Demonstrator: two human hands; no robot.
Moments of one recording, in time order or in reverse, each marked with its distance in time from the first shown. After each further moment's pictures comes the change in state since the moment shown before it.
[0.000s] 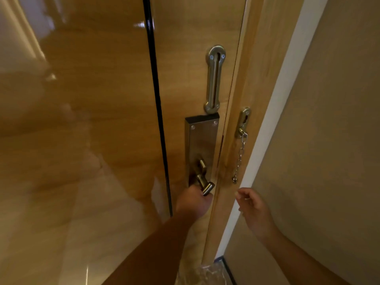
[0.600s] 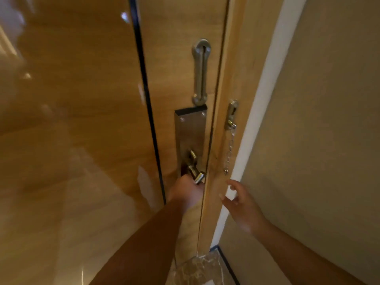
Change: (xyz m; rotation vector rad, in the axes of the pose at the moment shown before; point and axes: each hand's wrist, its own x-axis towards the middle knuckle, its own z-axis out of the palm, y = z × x) left_hand 0.006 0.007 -0.004 0.043 0.042 -0.034; right_hand -0.018 -0.010 0.003 -0.303 -0.079 0.069
